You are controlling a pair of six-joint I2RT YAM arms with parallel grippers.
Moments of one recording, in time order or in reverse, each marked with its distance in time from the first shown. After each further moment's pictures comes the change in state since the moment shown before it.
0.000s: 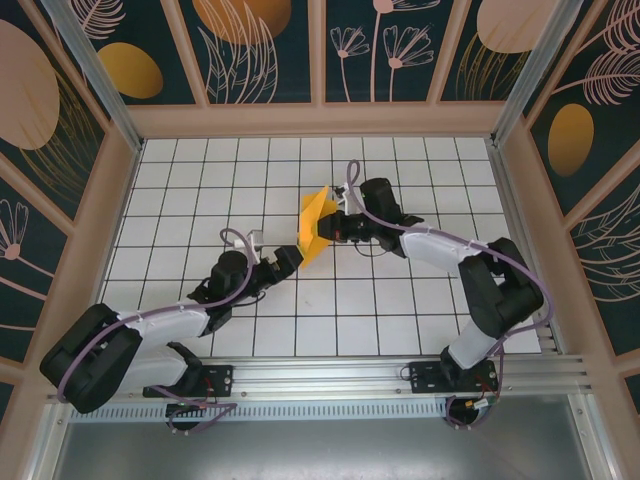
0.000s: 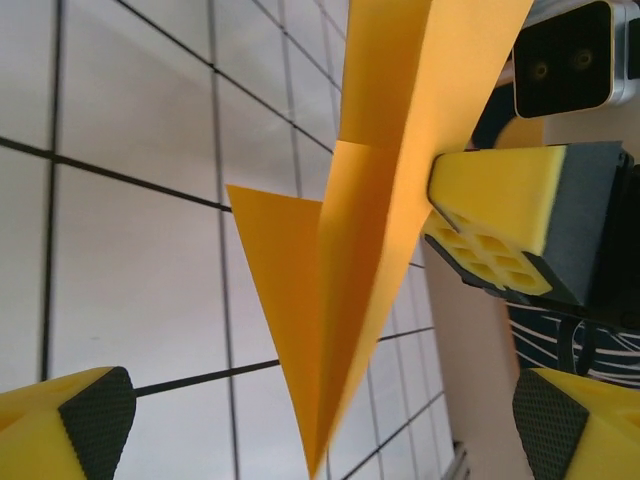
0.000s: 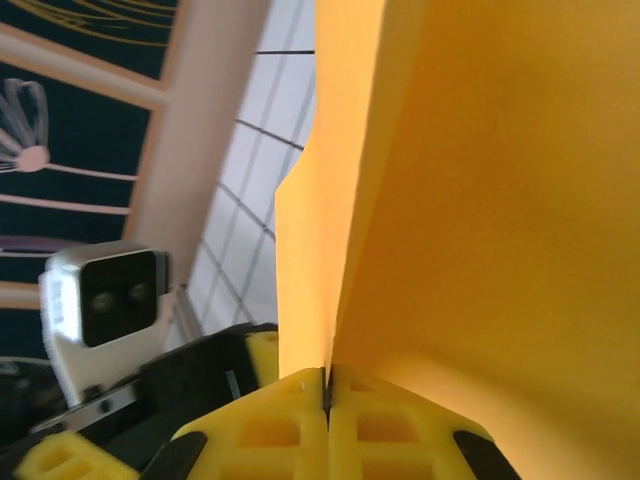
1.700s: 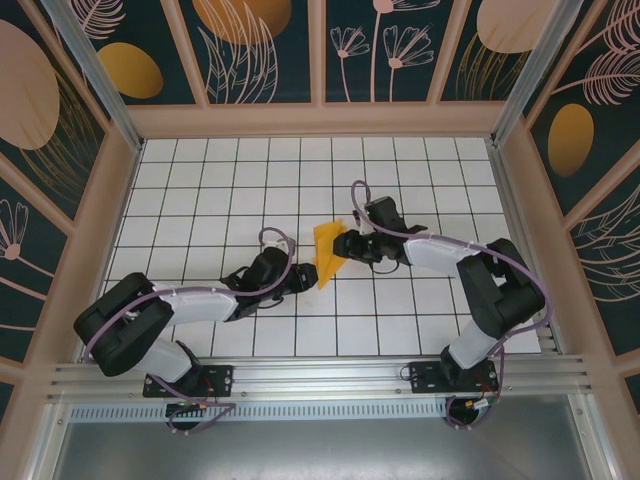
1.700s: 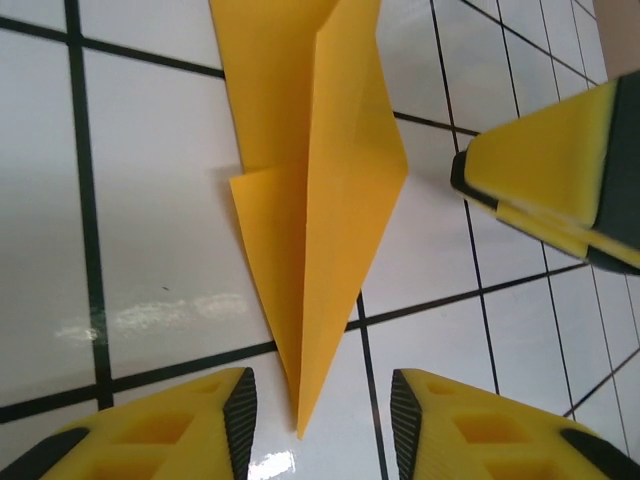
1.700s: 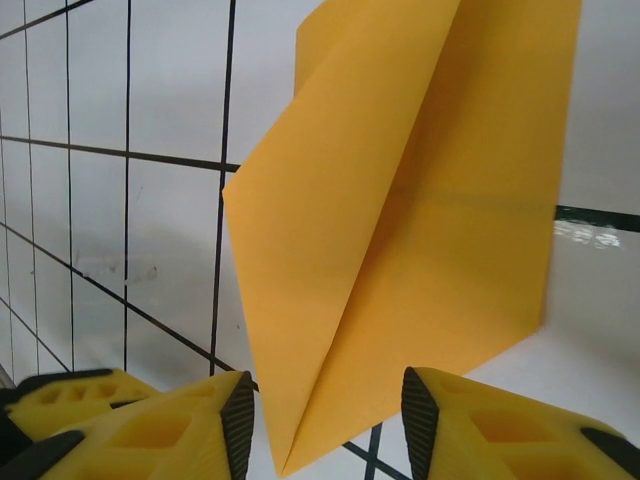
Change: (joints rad) left arm -0.158 0.233 0.209 -0.326 -0.190 0.201; right arm -0.029 0.023 -0.107 -0.214 0.295 -0.054
